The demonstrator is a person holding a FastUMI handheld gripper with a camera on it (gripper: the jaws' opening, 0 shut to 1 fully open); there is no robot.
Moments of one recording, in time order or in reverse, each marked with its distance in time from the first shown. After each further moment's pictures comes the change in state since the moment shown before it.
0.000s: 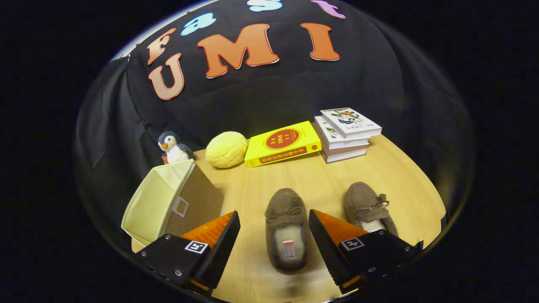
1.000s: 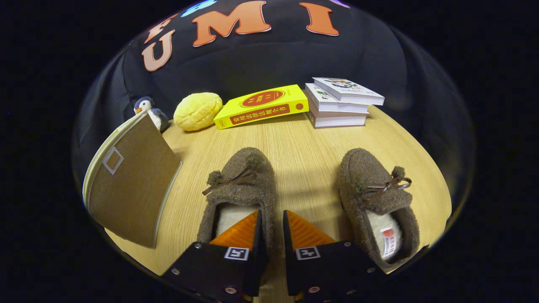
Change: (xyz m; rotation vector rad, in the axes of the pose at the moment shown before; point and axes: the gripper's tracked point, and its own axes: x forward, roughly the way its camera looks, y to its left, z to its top) arm 0.072 -0.037 -0.076 -0.046 0.155 -0.027
